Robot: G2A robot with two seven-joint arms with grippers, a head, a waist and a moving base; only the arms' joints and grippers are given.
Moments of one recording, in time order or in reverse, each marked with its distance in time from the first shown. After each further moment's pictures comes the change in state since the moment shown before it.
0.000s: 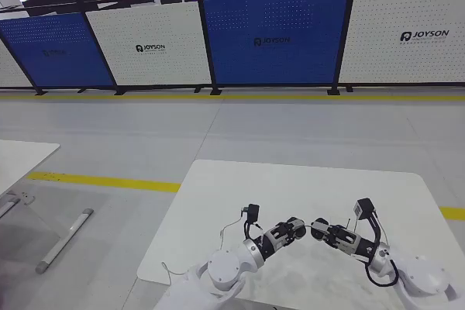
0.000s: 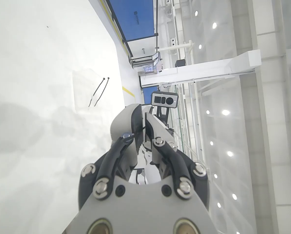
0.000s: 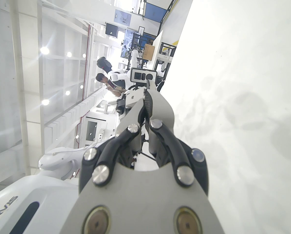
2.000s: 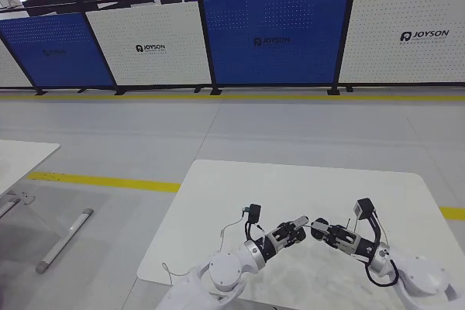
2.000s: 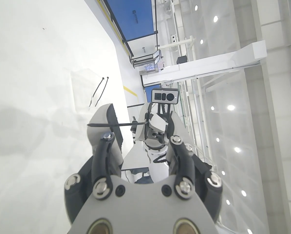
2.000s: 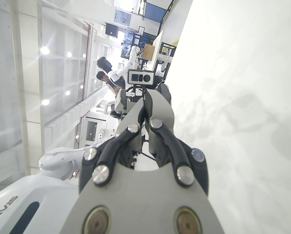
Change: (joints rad) left arm 0.007 -0.007 -0.001 -0.005 0.063 -0.014 0.002; right arm 0.000 0.000 0.000 0.000 0.000 0.000 0.000
